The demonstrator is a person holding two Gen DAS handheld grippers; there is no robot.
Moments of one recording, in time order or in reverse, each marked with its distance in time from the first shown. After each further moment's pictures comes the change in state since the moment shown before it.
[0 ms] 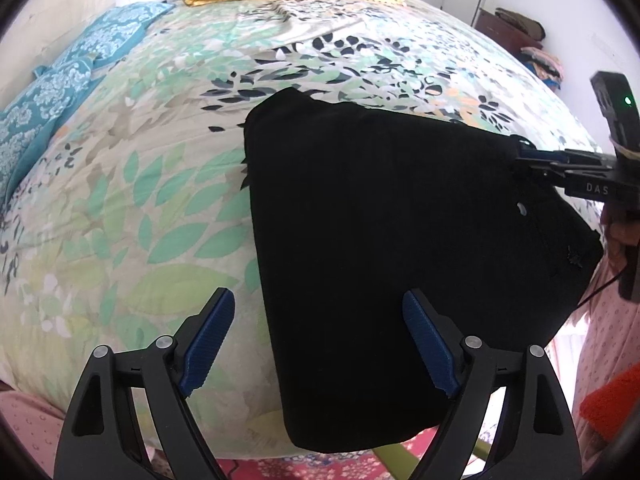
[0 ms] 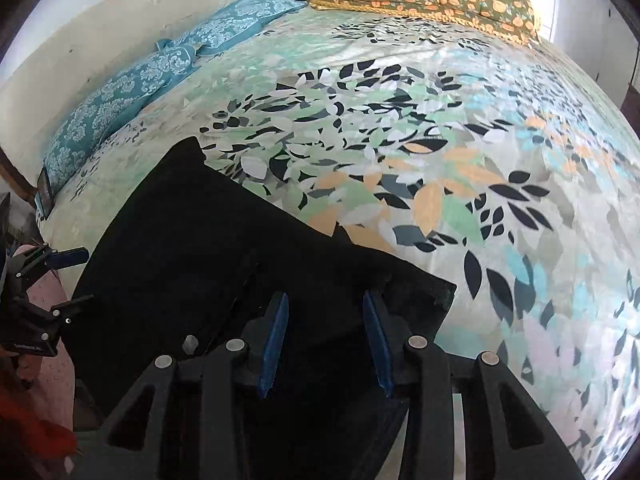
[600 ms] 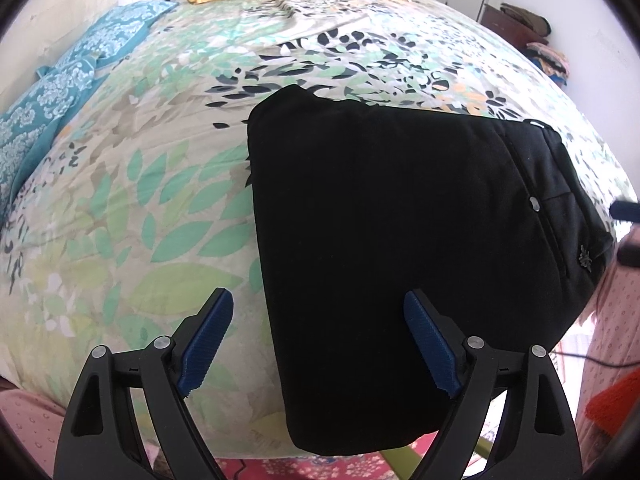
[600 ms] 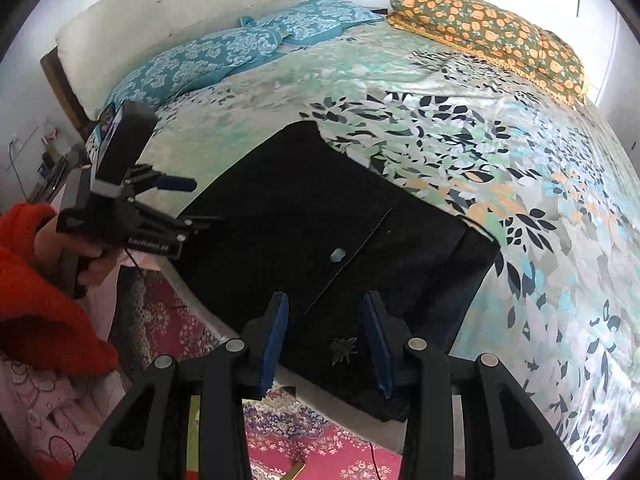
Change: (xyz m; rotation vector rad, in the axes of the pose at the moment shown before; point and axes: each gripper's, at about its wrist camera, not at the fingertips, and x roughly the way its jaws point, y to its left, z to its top) left arm 0.006 0.000 0.002 0.003 0.015 0.023; right arm -0.078 0.081 -0.060 -0.261 0.068 0.073
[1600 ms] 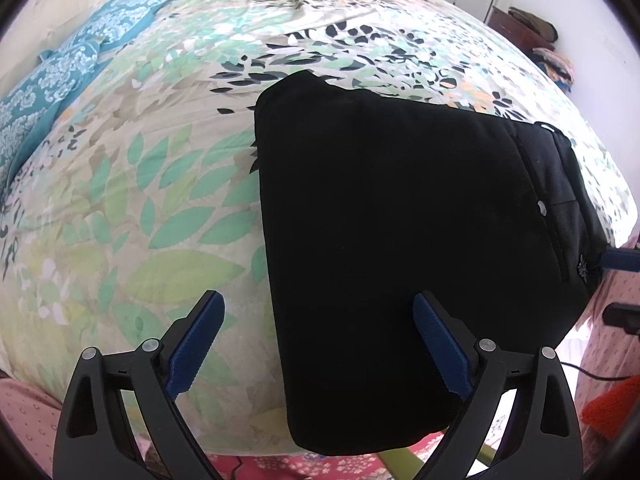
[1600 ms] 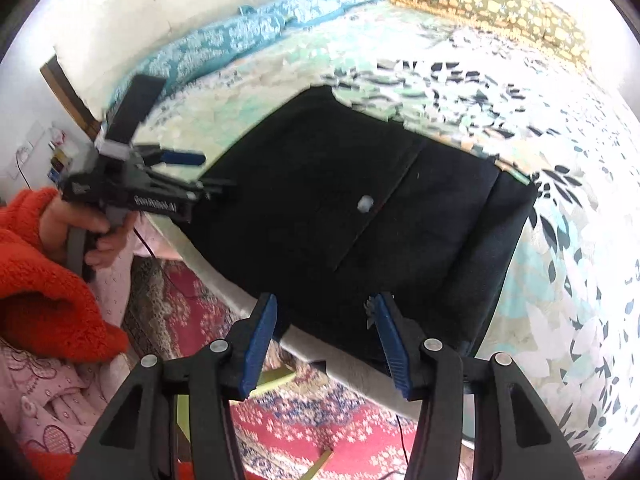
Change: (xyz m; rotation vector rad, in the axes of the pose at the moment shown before) left arm 0.006 0.006 -0.002 -0.037 0.025 -0.014; right arm 0.007 0.002 -0.019 0.080 -0.029 0.057
